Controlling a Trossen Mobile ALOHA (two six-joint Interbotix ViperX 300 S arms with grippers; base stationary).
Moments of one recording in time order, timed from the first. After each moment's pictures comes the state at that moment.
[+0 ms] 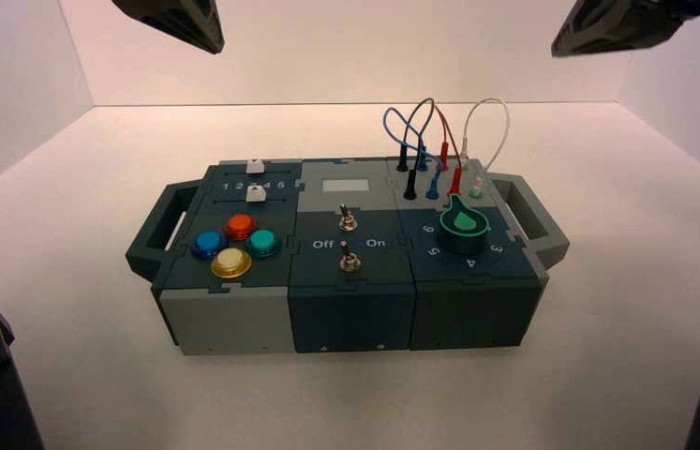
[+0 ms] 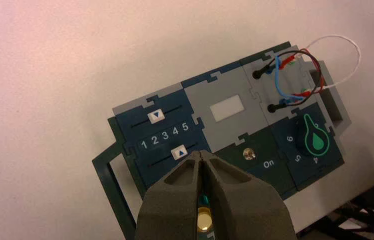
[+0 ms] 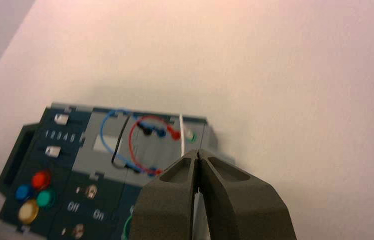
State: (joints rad) left arm -0.63 -0.56 0.89 -0.08 0.68 -0.24; right arm 0.34 -0.78 1.15 0.27 0.40 0.03
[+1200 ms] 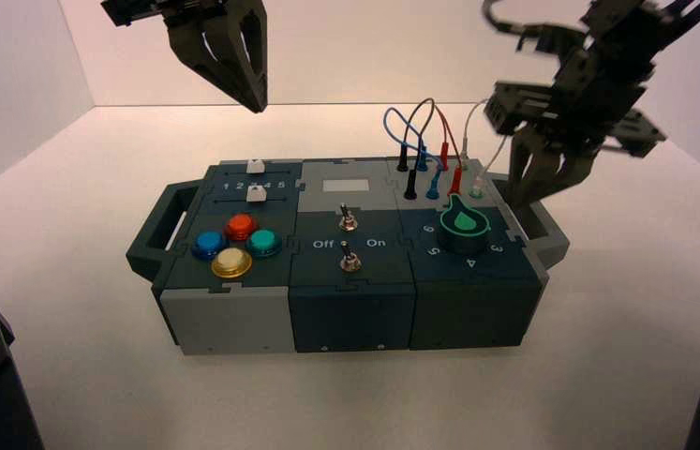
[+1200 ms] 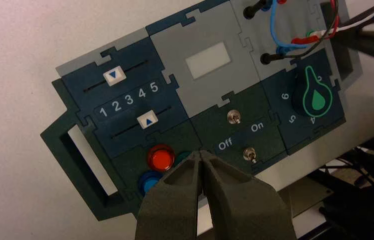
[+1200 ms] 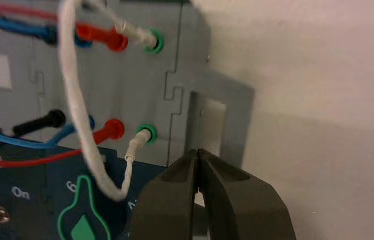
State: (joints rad) left arm -0.73 -0.34 0.77 -0.15 0.82 -0.25; right arm 0.39 -0.11 1.03 0.31 0.43 0.02
